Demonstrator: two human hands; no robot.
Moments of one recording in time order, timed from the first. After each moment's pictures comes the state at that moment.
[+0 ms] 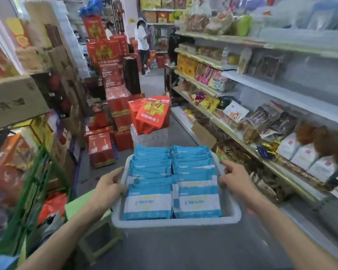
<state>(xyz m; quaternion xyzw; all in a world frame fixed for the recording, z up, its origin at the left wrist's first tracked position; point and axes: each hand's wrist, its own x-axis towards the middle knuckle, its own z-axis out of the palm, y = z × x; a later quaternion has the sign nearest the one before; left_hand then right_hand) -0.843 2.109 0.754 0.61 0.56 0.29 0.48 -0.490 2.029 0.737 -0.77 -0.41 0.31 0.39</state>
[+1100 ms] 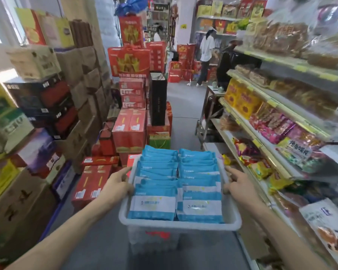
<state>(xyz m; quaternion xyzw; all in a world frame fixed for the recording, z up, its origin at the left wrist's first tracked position) -0.620 2.933 0.710 0.54 0.64 0.33 0.44 -0.251 2.917 0.727 -0.71 -0.50 0.35 0.36</state>
